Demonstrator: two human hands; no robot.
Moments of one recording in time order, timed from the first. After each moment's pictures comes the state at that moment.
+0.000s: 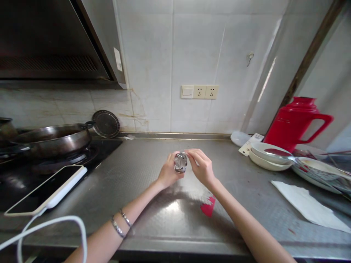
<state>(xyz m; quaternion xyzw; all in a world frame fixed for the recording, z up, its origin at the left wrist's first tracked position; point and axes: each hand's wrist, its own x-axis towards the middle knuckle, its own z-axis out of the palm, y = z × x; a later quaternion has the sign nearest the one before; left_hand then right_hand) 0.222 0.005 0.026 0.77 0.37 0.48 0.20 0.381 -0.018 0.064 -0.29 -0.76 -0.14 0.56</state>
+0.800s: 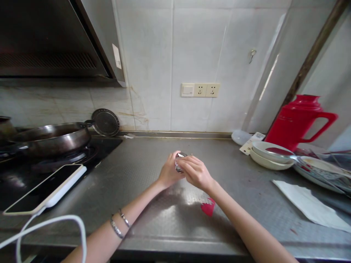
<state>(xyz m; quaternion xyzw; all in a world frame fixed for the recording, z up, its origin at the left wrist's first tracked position) 0.224 0.001 0.029 0.78 0.38 0.47 0.18 0.372 -0.029 0.061 -0.19 -0.85 -0.18 0.45</state>
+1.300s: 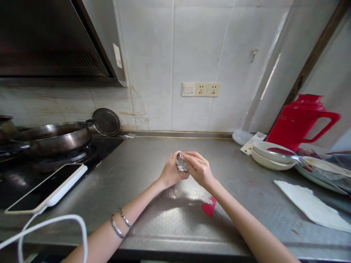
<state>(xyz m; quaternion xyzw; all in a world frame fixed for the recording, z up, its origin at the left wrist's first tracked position) 0.227 -0.001 0.031 0.77 0.34 0.50 0.23 0.376 -0.020 0.054 -0.26 -0.80 -0.13 0.53</state>
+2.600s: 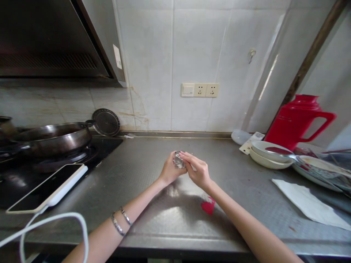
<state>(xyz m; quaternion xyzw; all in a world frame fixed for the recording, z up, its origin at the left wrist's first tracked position) 0.230 0.001 0.032 0.68 0.34 0.54 0.37 0.366 -0.023 0.046 -0.24 -0.76 -0.08 0.59</state>
